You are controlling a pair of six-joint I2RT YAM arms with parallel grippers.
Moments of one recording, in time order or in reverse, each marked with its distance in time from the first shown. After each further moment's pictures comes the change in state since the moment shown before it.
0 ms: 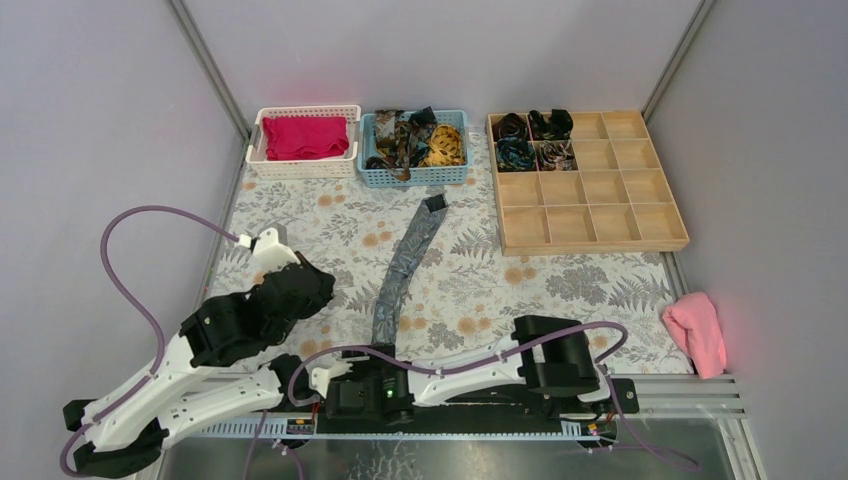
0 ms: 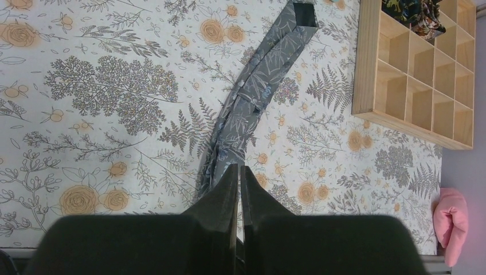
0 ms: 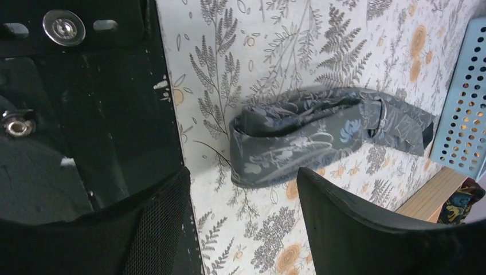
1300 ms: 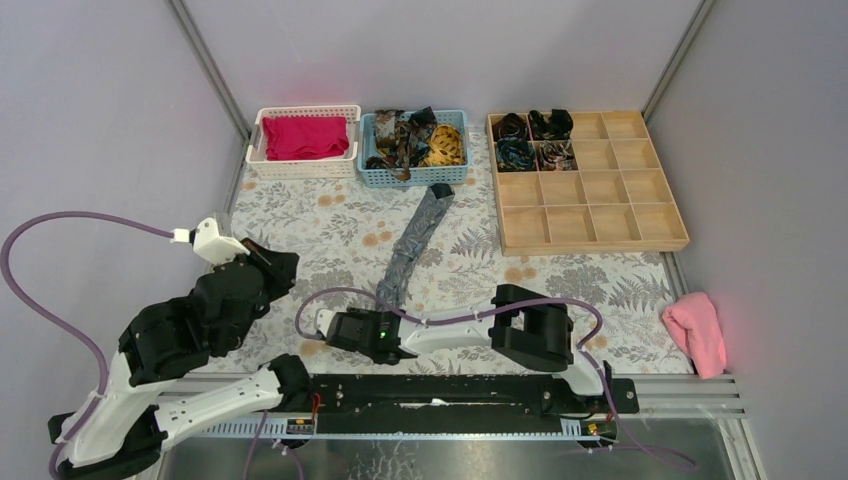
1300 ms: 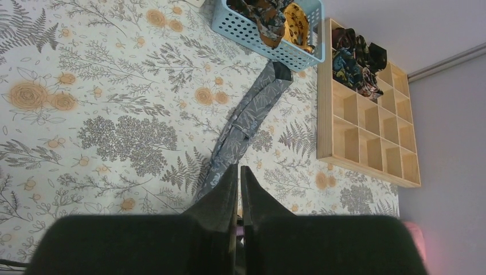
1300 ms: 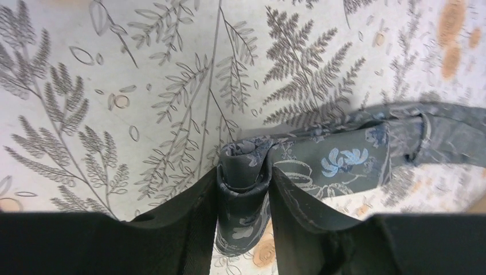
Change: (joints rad) left arm 0.000 -0.033 0.267 -0.099 -0.140 0.081; right arm -0.239 0.134 0.044 0.131 -0.123 -0.052
